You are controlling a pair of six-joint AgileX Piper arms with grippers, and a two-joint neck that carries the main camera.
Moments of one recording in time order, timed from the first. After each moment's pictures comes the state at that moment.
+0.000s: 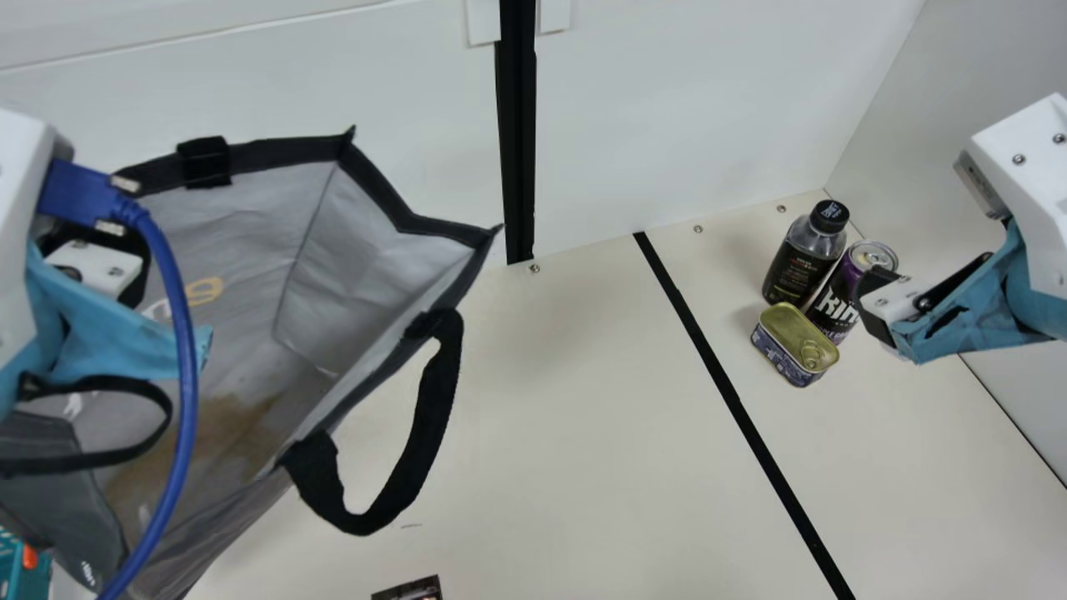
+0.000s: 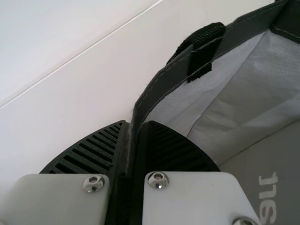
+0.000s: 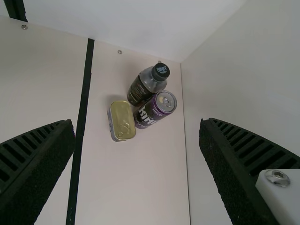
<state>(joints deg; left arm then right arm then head) -42.3 88.4 -114.3 33.9 66.3 -5.0 -26.6 66.0 -93.0 4.0 69.9 -36.8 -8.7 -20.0</state>
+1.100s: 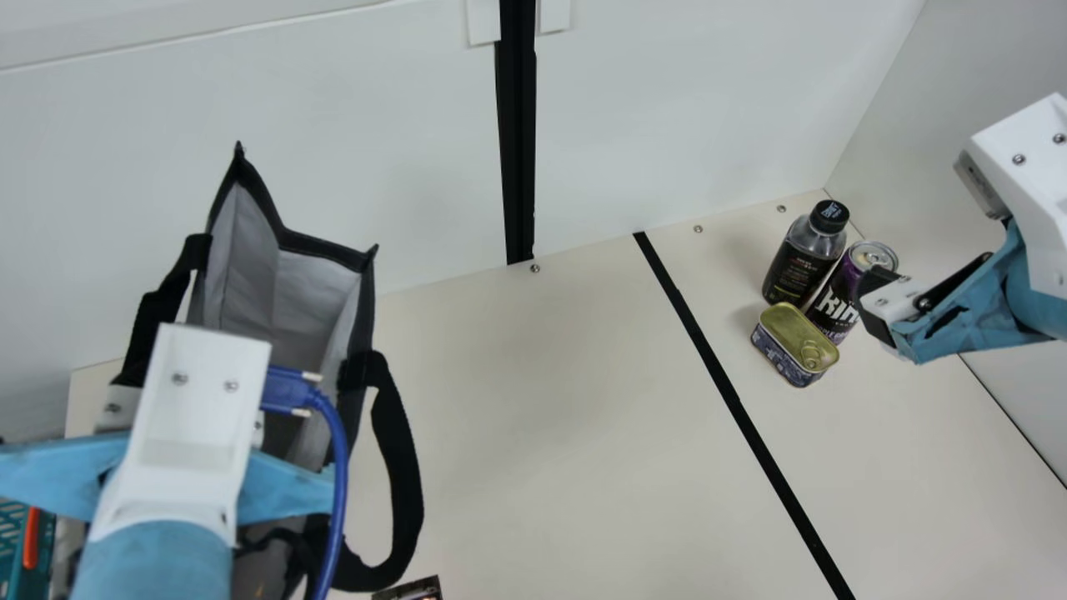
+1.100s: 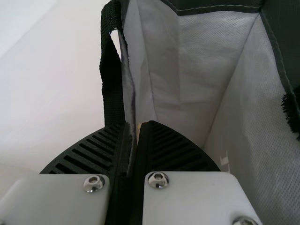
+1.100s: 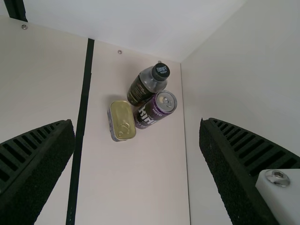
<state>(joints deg) -61.7 82.5 -85.0 59.3 69.9 -36.6 -26.6 66.0 -93.0 4.0 69.9 -36.8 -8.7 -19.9</state>
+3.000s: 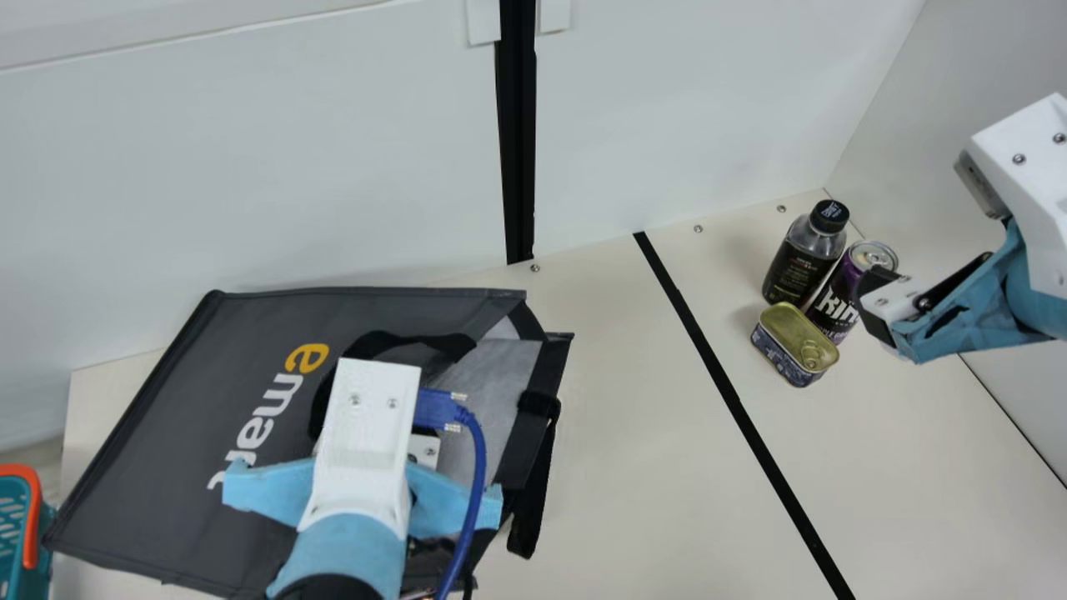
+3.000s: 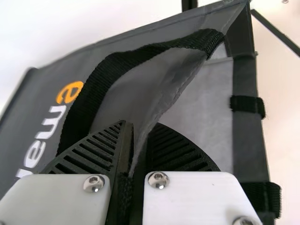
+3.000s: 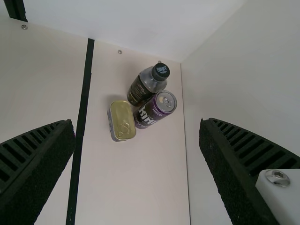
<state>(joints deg) -63.5 90.1 -83.7 42.3 57.5 -50.0 -26.6 66.0 -93.0 4.0 69.9 -36.8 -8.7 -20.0</state>
